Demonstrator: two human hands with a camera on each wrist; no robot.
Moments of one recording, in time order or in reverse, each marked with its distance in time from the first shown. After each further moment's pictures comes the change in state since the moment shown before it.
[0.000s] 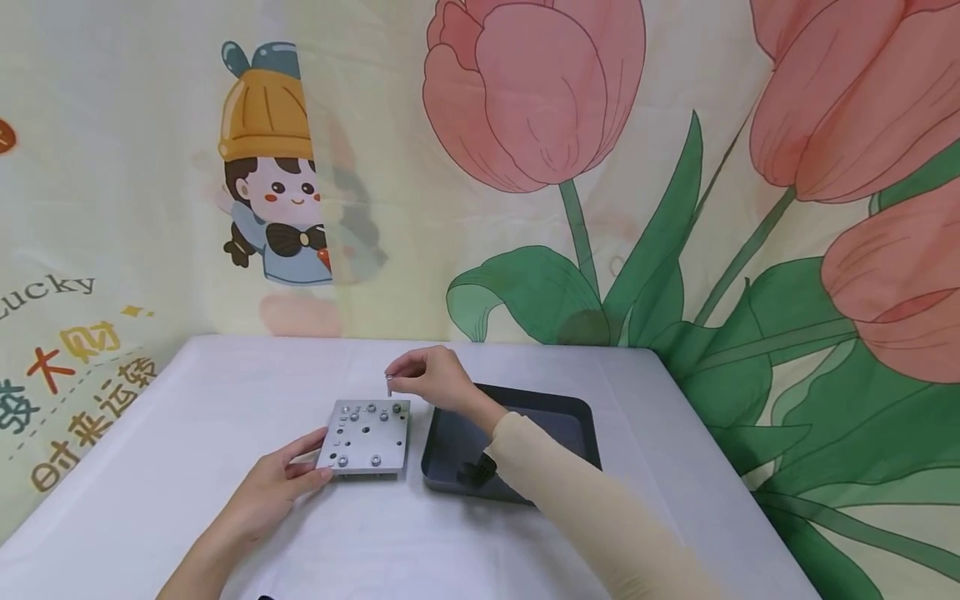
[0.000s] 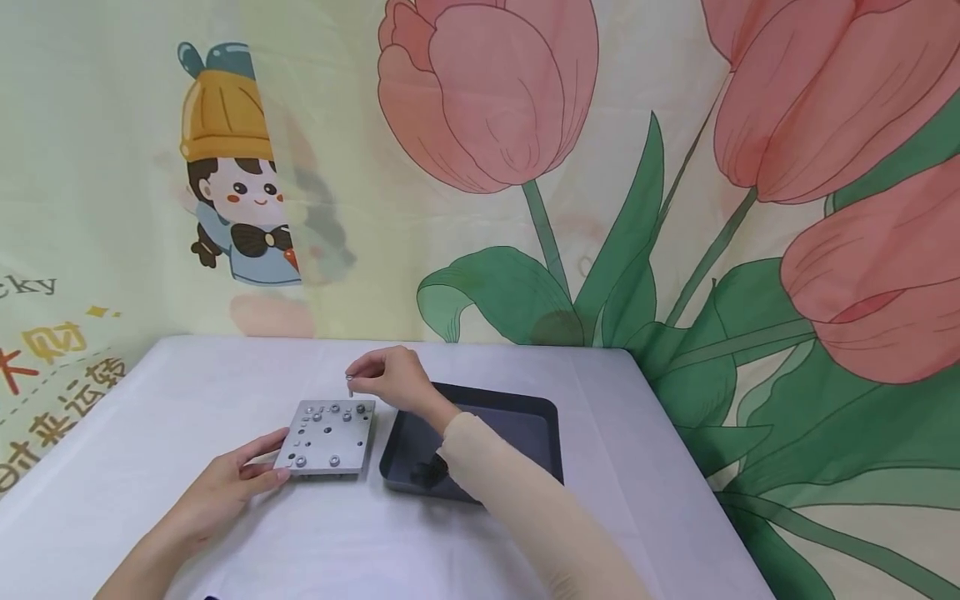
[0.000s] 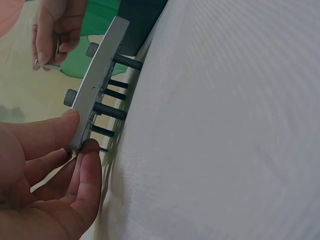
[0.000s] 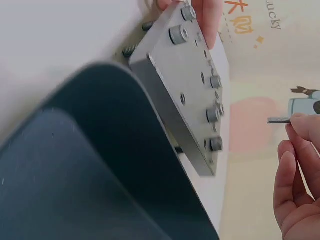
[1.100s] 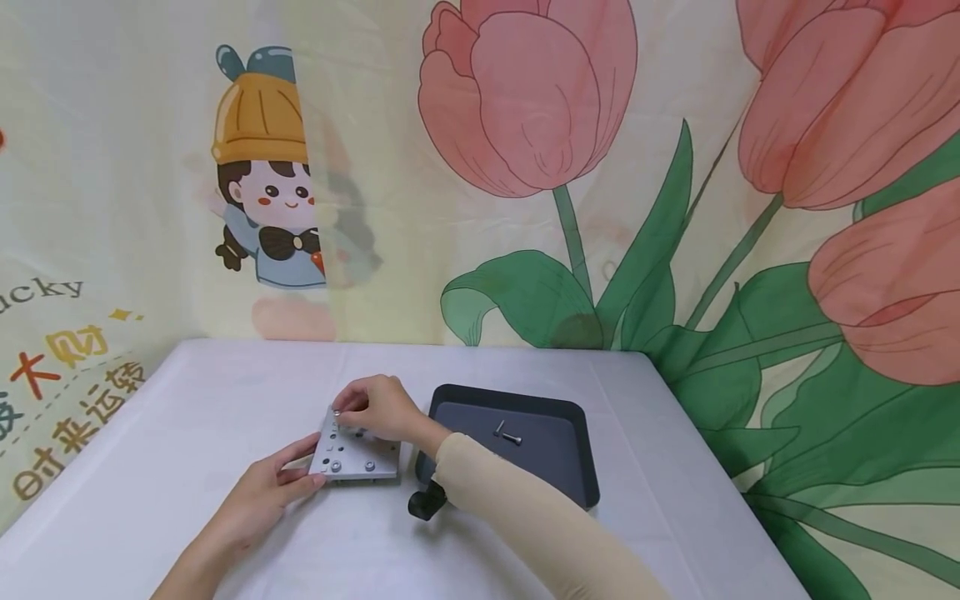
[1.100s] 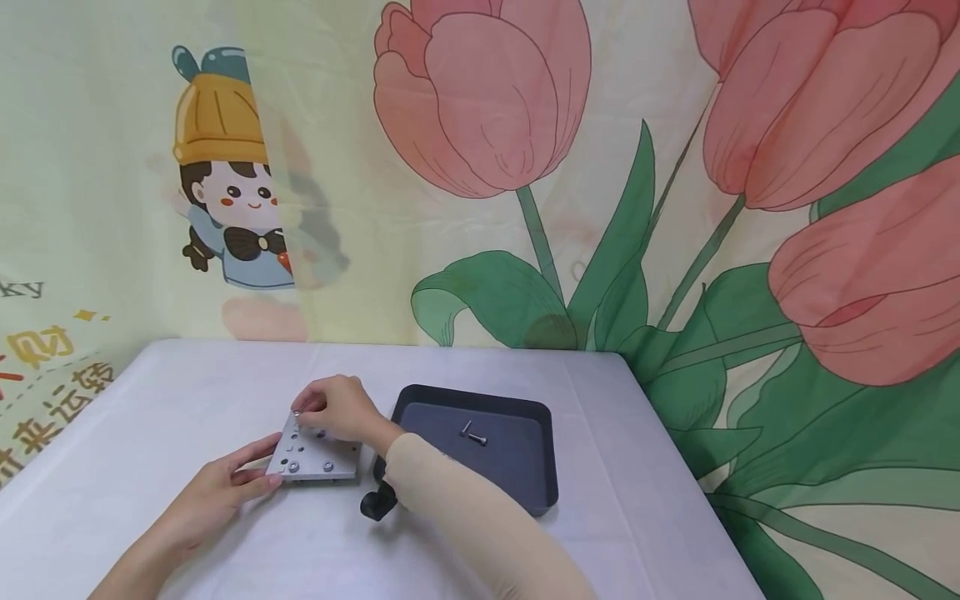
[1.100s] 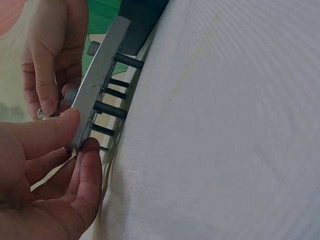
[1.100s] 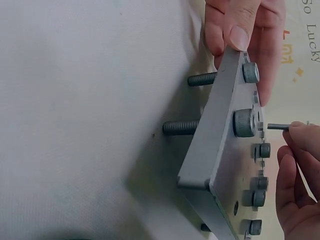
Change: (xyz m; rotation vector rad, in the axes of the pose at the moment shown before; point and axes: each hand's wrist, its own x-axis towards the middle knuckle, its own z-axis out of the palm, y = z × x) left_hand 0.002 -0.004 -0.003 -0.045 -0.029 -0.004; right_hand 0.014 -0.017 0.072 -0.077 -0.082 0.038
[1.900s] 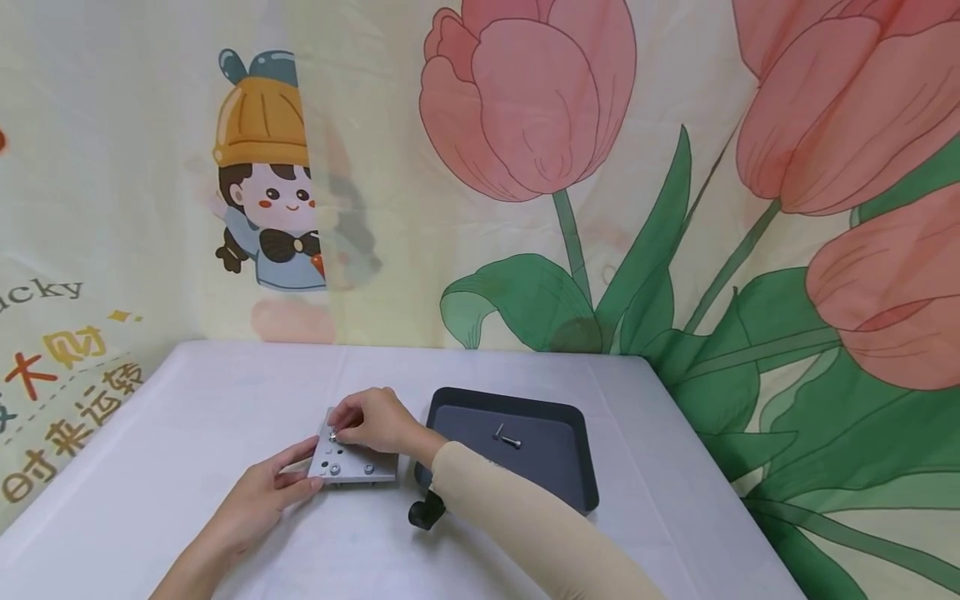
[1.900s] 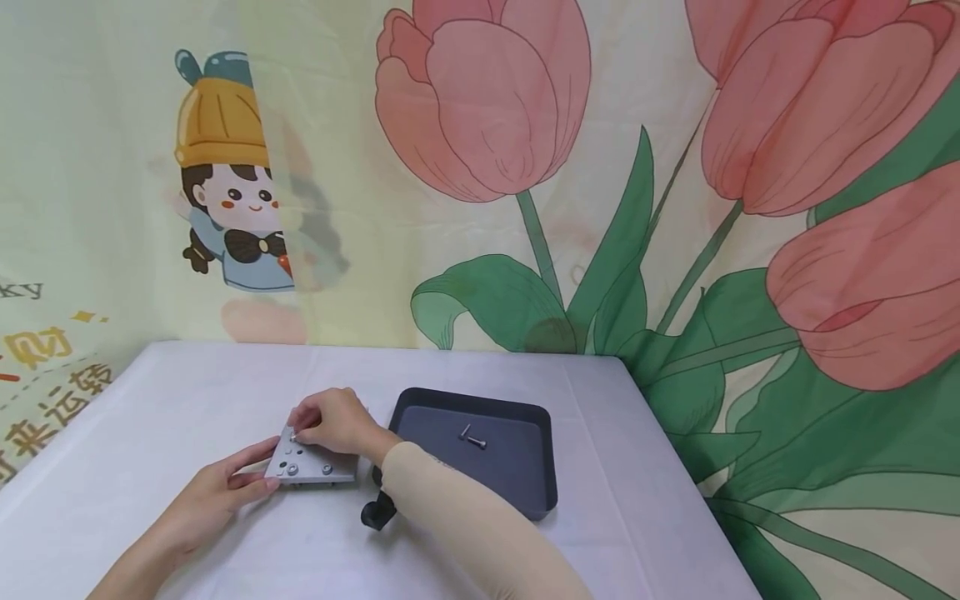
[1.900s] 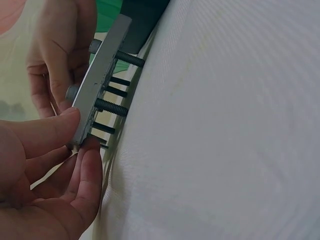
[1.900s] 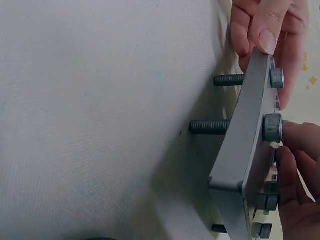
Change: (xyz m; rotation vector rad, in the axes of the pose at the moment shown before) left_hand 0.000 -0.004 -0.001 0.008 0.007 0.034; right_hand -0.003 0.003 0.011 -0.098 -0.068 -0.054
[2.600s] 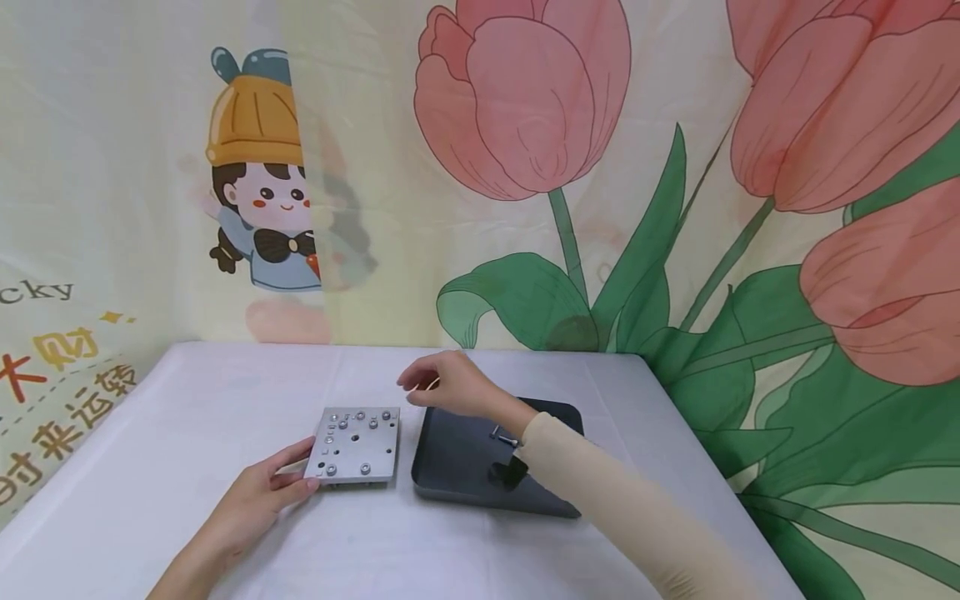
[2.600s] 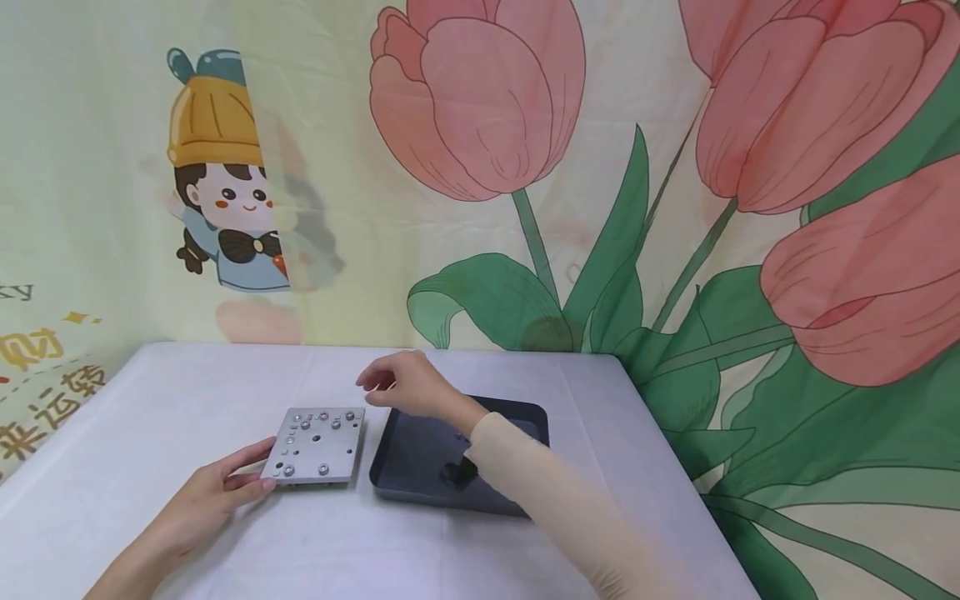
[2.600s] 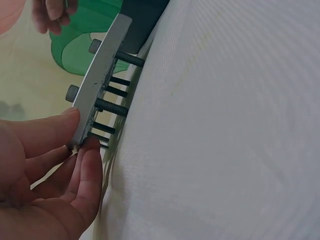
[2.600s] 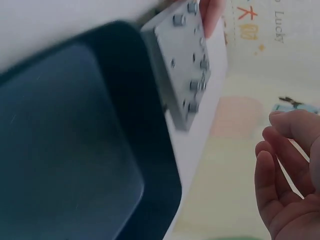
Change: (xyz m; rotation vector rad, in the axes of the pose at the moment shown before) left_hand 0.001 0.002 0.003 0.036 0.017 -0.026; right_hand -0.055 0.019 -0.117 -0.031 0.011 -0.102
